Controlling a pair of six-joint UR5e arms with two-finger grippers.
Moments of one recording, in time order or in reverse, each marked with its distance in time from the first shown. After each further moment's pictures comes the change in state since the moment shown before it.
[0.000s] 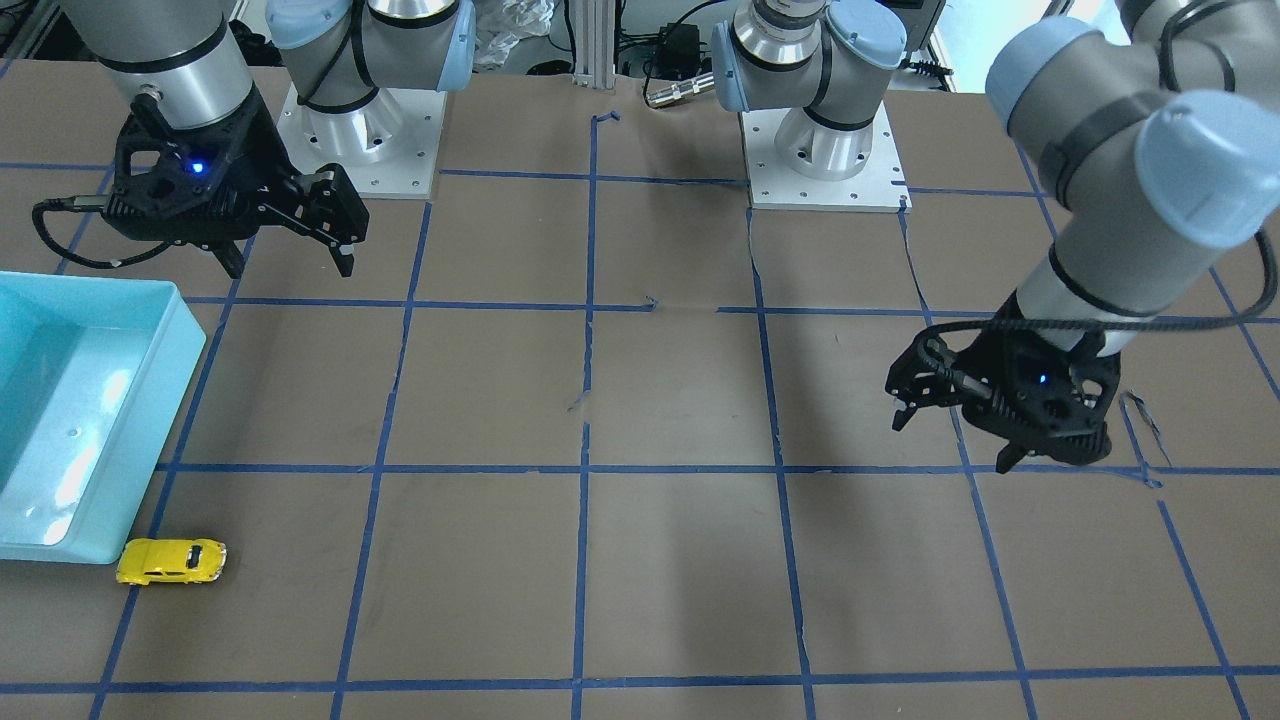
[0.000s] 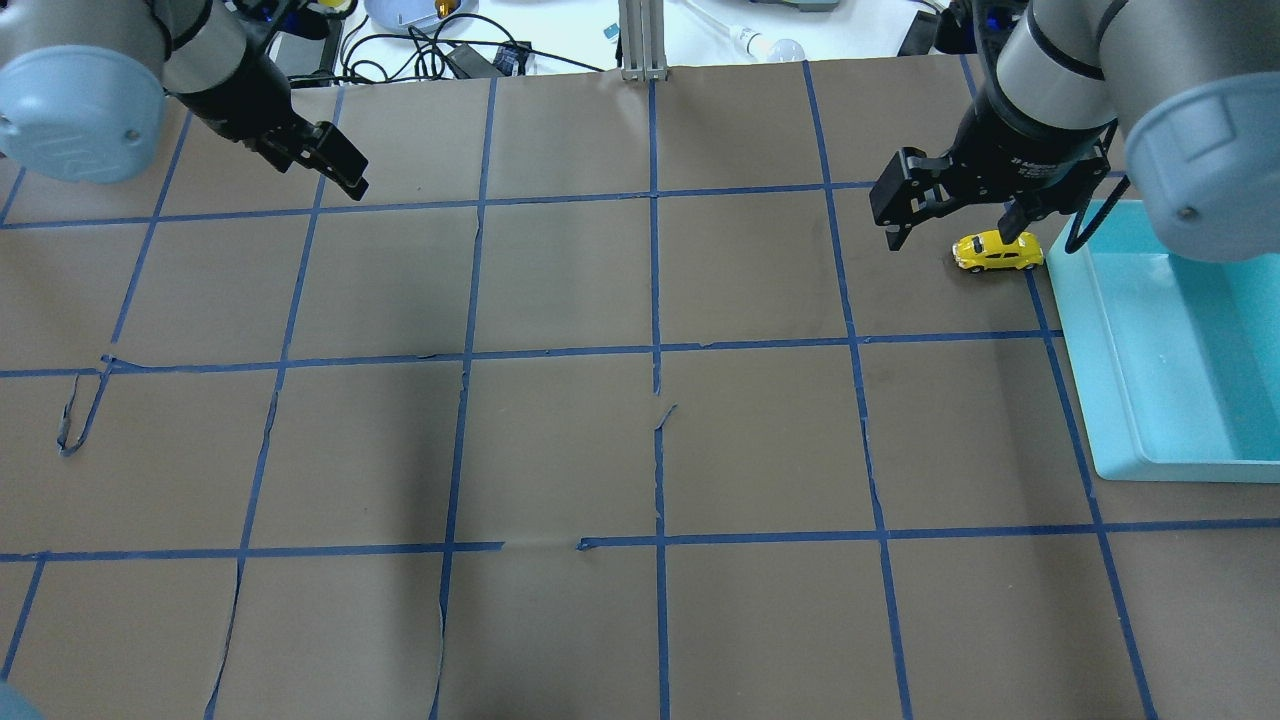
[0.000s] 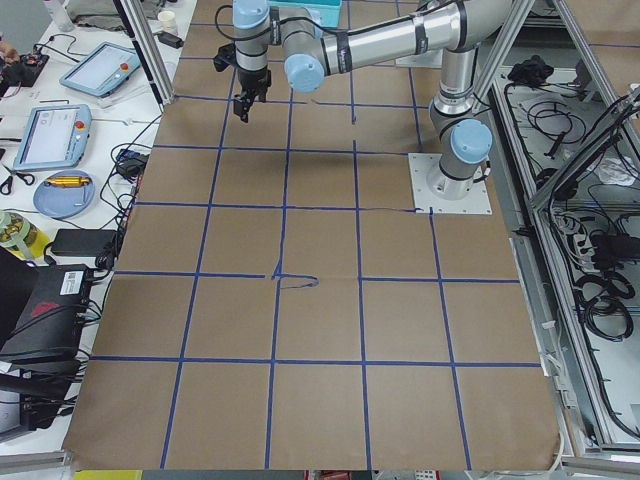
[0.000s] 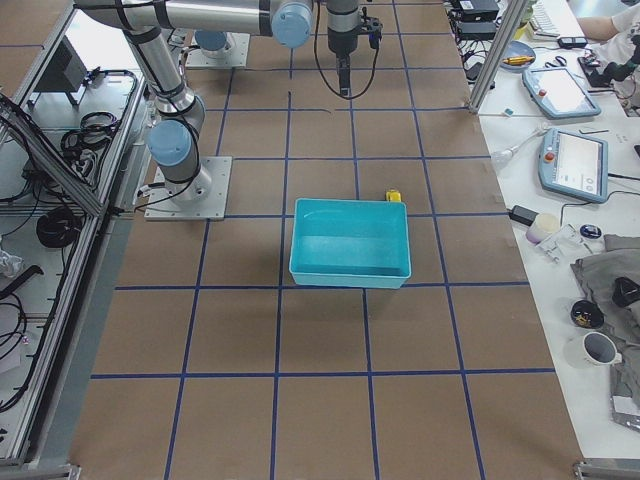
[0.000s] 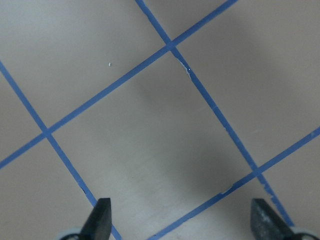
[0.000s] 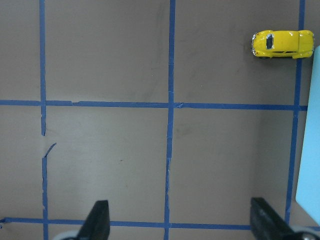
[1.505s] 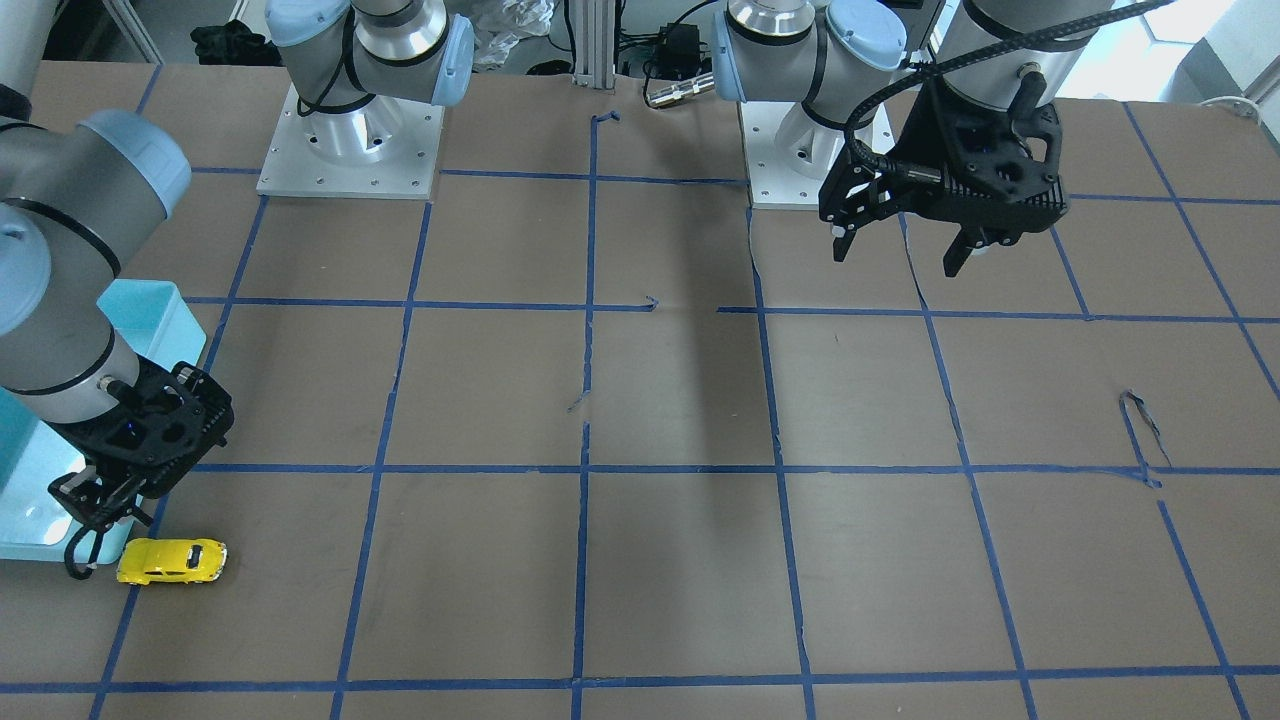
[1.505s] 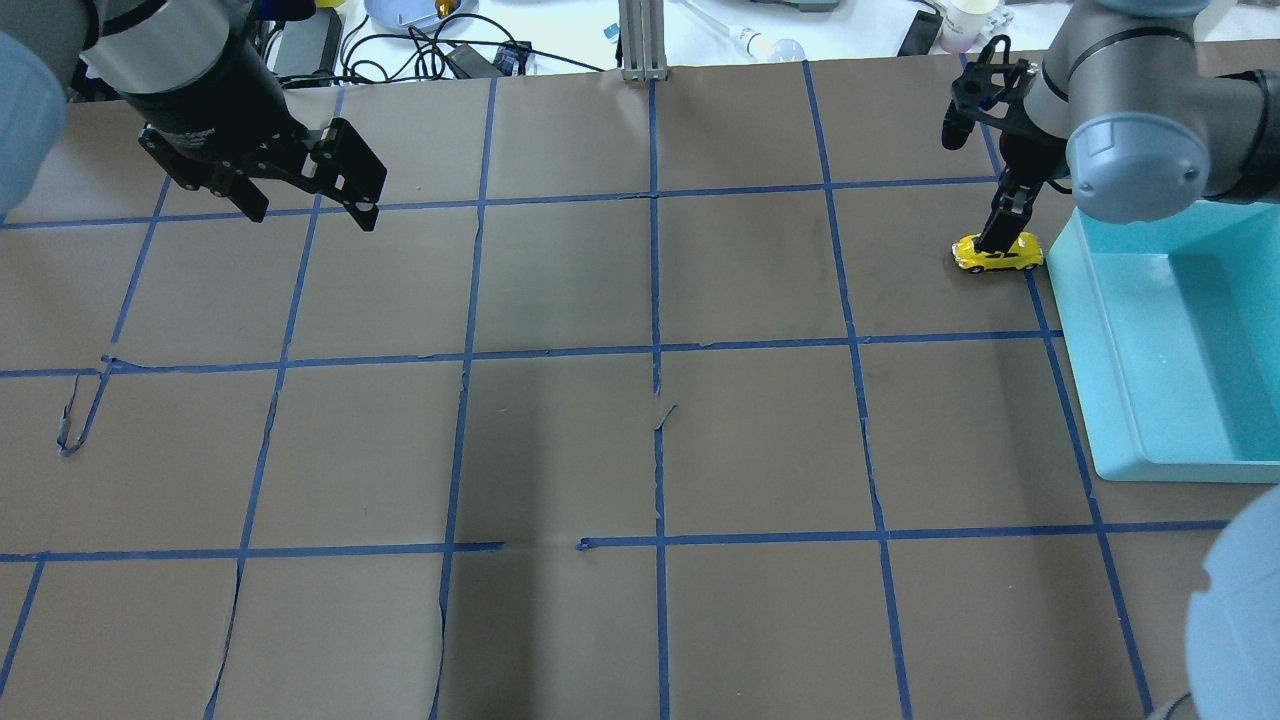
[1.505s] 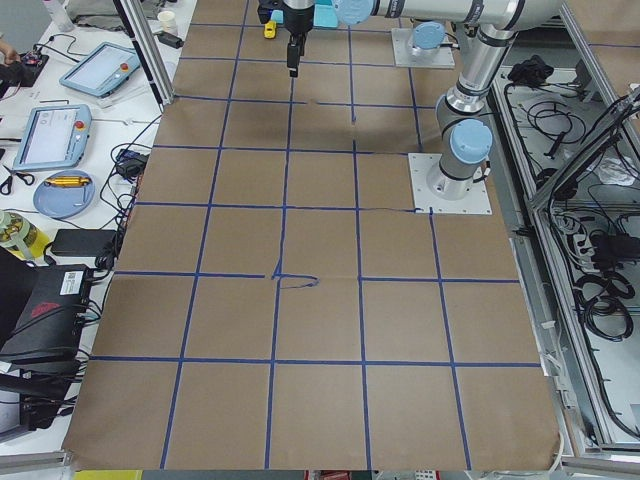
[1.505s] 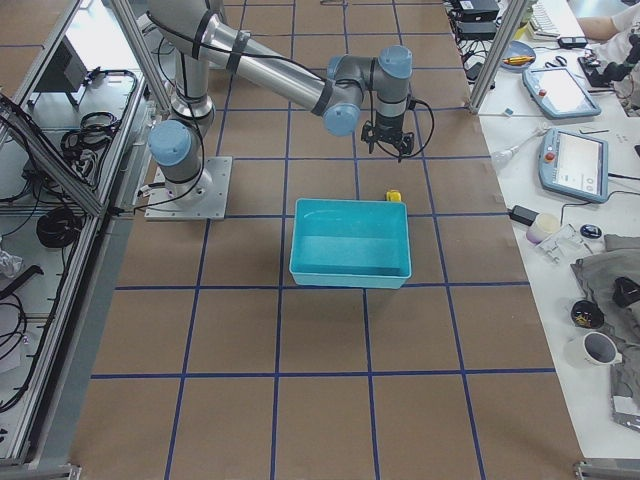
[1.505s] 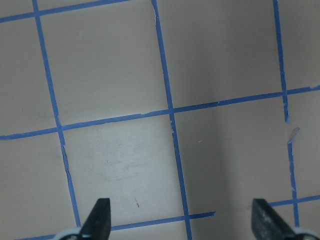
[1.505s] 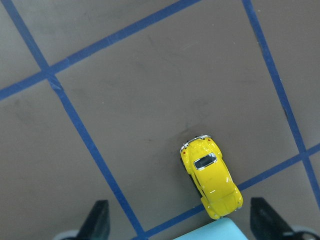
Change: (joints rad) left arm -0.121 0.201 -0.007 -0.245 0.089 -0.342; right arm -0.181 0.376 0.001 -0.407 -0.080 -1.285
